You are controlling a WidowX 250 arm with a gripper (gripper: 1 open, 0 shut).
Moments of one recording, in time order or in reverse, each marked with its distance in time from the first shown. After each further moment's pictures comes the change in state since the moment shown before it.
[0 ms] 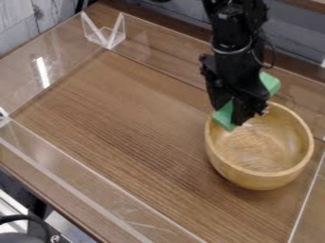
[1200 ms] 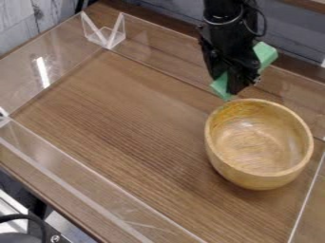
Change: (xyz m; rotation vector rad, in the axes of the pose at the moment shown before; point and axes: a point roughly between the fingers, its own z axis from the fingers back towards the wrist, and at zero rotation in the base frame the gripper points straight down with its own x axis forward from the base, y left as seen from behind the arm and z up) arm 0.025 0.029 0.011 0.042 -0.087 -0.062
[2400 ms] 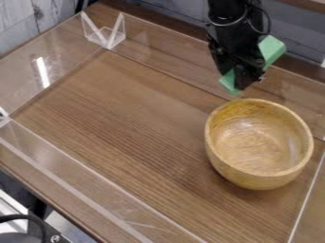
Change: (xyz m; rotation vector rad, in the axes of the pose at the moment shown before) arm 0.013 0.001 -0.003 0.009 -0.079 -0.033
